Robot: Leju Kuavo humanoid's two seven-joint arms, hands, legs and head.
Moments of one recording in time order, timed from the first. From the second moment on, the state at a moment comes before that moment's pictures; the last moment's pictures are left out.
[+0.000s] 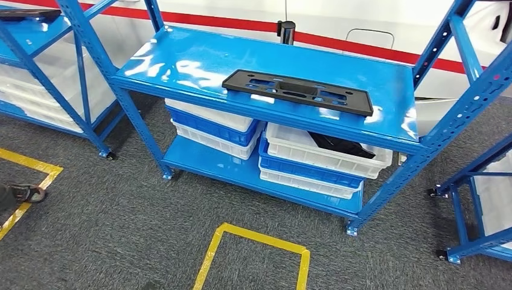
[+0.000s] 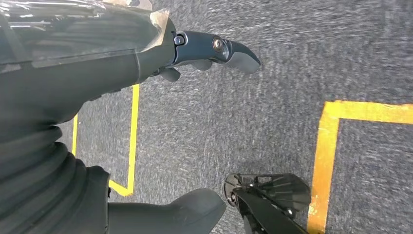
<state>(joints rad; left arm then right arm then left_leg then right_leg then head) -0.09 -0.11 0.54 -0.18 -0.79 0.04 0.09 -0.12 0.10 -1.24 -0.20 1.41 -0.11 0.01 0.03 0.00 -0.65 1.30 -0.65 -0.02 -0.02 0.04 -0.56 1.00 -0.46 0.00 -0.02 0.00</state>
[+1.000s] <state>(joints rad) -0.10 -0.11 0.54 -0.18 -0.81 0.01 0.03 -0.12 0.10 -1.23 -0.20 1.41 -0.14 0.02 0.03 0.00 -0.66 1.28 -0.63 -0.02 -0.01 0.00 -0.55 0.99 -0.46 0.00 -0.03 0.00</state>
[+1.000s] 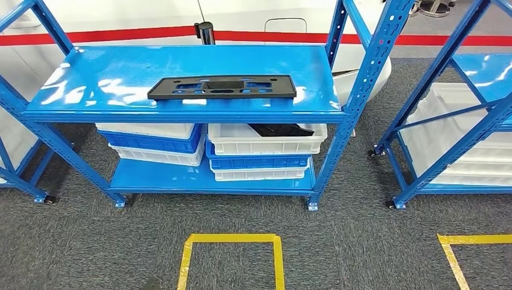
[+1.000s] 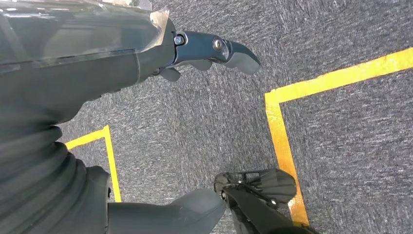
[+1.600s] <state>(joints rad) -0.04 -0.09 0.44 -0.20 -0.62 0.03 0.02 -0.07 0.08 -0.94 -0.24 1.07 -0.12 0.01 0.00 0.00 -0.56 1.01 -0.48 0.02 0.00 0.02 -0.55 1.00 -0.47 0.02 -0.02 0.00</state>
